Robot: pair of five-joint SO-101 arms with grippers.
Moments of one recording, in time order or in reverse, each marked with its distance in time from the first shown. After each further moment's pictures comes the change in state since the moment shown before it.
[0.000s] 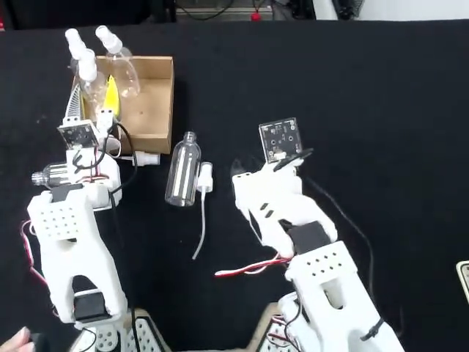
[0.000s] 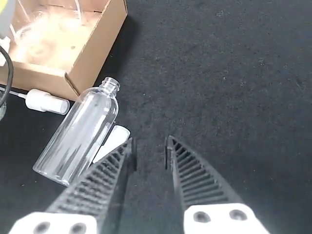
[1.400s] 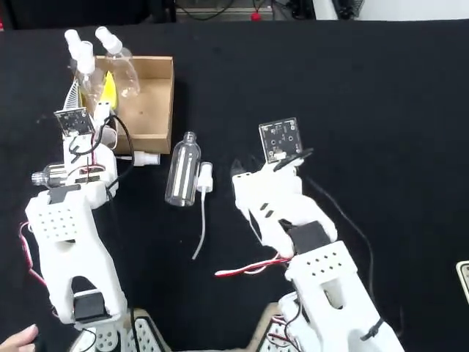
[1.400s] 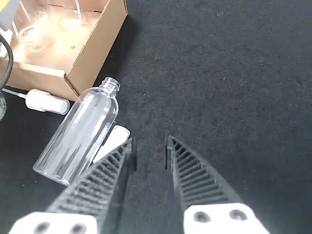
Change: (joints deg) left arm -0.8 -0.2 -5.2 10.8 -0.1; right arm 0.0 0.0 0.0 0.0 0.0
